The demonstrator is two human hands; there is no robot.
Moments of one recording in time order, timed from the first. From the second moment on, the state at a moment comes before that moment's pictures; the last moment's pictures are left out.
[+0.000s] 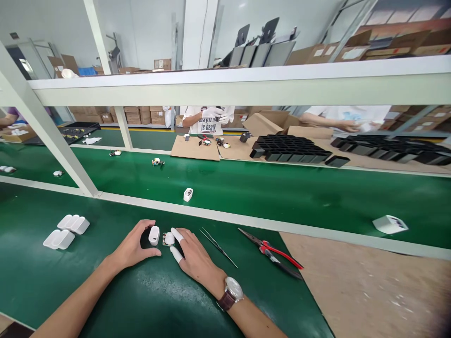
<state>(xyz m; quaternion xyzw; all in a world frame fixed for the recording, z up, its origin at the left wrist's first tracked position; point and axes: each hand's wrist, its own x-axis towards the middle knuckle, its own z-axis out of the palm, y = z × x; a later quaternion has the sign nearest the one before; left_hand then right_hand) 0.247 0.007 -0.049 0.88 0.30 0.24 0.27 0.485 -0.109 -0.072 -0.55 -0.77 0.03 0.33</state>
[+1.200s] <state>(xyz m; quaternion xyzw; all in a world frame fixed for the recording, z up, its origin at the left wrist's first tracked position) 0.252 -0.014 -0.052 0.92 0.23 0.28 0.17 0.463 -0.124 -0.037 -0.50 -0.77 0.01 0.40</state>
